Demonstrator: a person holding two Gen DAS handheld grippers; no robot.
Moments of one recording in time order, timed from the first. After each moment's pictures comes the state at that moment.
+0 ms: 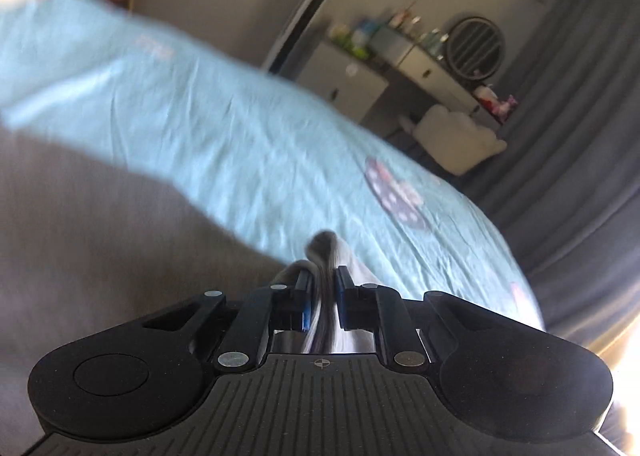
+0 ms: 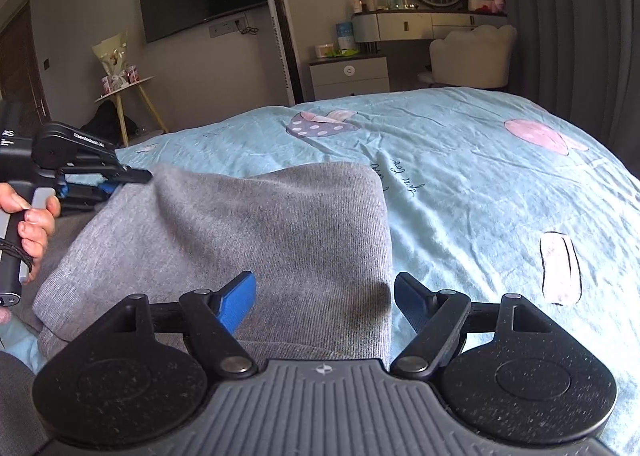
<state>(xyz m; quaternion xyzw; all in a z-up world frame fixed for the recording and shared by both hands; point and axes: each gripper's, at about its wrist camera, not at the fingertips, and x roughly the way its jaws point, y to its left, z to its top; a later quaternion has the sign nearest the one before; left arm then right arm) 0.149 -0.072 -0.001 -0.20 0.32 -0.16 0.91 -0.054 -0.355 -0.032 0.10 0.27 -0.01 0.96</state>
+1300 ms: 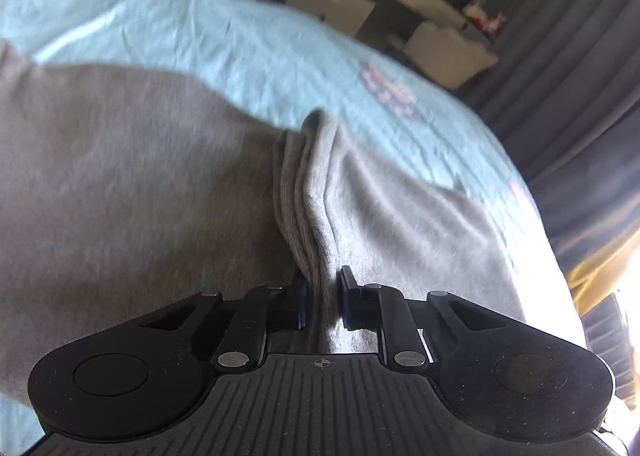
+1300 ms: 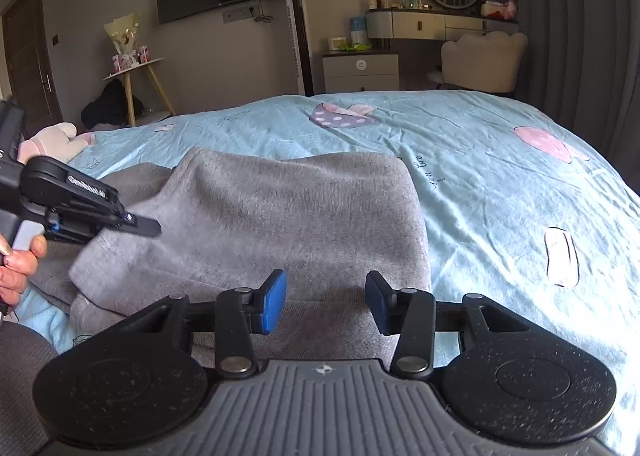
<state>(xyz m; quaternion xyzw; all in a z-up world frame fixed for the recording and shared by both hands) 0.085 -0.059 -0.019 -0.16 0.42 -0.20 0.87 -0.080 -0.315 -0.016 0.06 0.29 -0.01 0.96</state>
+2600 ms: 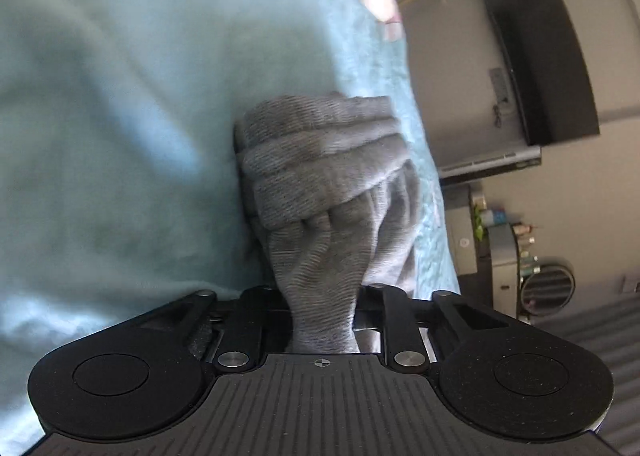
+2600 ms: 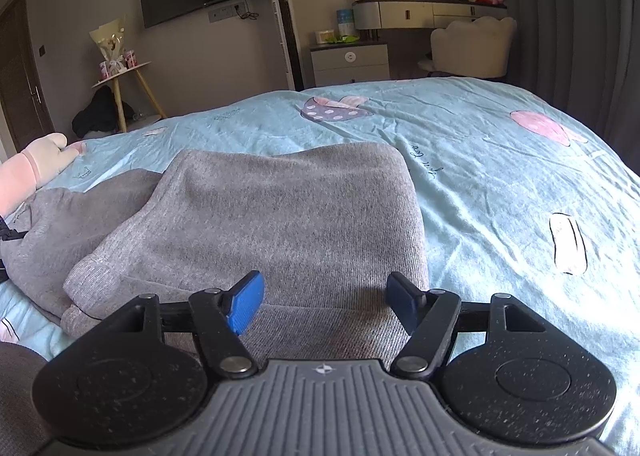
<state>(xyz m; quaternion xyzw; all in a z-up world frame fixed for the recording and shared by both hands) 0.087 0.268 -0.088 -0.56 0.29 0.04 0.78 -0.067 -0.314 -0.018 0.09 0.29 -0.02 0.95</state>
